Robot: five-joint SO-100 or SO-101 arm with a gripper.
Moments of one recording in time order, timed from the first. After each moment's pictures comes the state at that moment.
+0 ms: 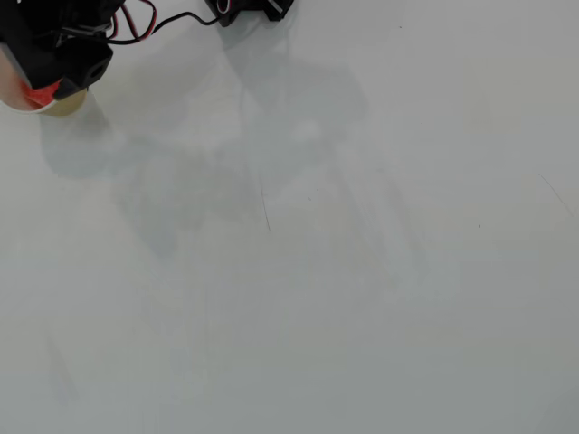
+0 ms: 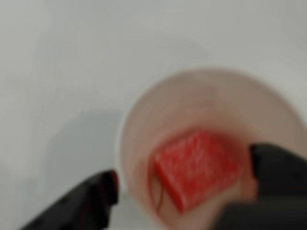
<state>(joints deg) 62.6 123.0 124.1 52.5 72.2</state>
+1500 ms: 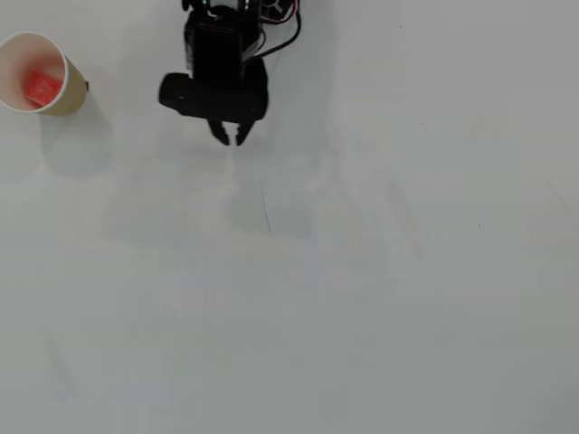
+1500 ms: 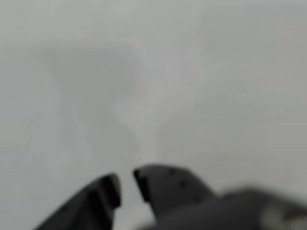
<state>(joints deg) 12.0 161.4 166.7 46.7 67.4</state>
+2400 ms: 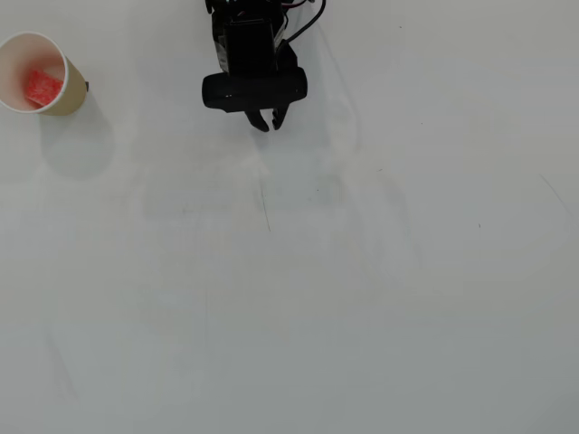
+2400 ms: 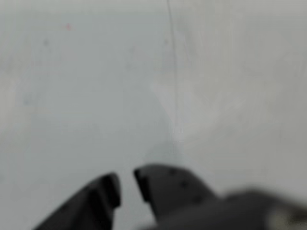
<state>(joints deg) 0.7 177.5 176.9 57.8 69.2</state>
